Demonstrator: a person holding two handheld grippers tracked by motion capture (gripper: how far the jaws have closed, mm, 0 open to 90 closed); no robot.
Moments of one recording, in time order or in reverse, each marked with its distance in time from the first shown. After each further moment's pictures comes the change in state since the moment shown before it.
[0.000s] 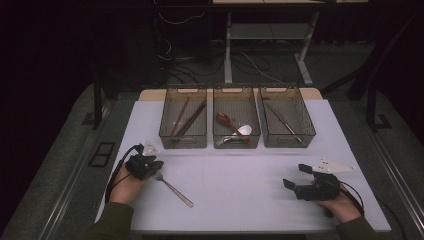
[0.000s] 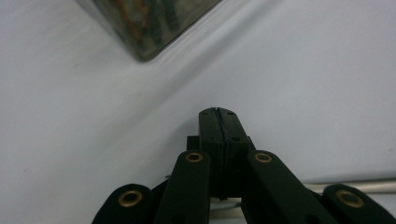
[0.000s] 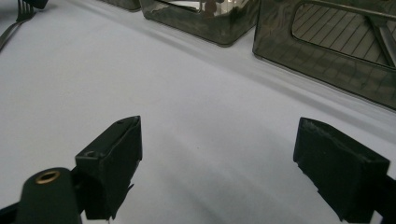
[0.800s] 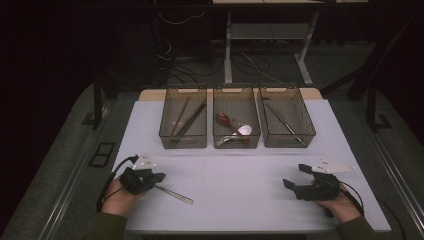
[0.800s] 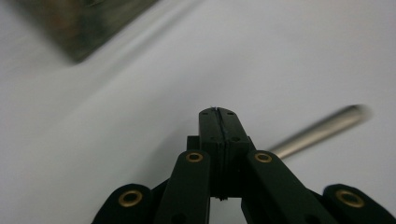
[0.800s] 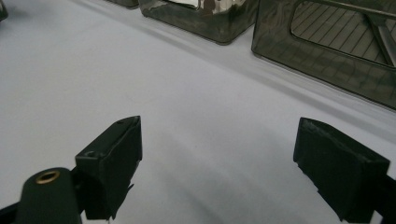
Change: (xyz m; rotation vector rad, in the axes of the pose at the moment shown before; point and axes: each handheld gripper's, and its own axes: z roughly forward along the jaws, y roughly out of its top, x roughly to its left) left arm -0.048 -0.009 -0.034 -0.094 -0.219 0.064; right arm 0.000 0.000 0.001 0.007 -0.008 -0.003
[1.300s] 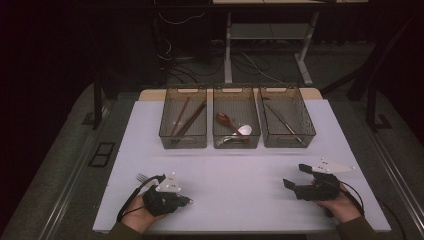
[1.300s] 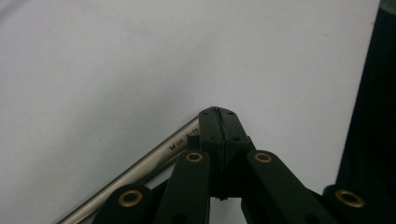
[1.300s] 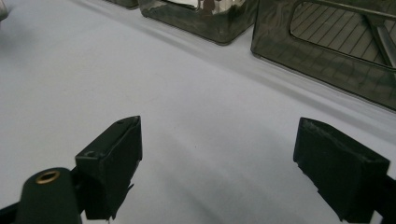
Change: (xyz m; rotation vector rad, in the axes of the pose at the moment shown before) left arm -0.047 0.001 0.029 0.048 -0.164 0.103; right arm 0.000 0.000 0.000 -0.001 -0.001 -0.003
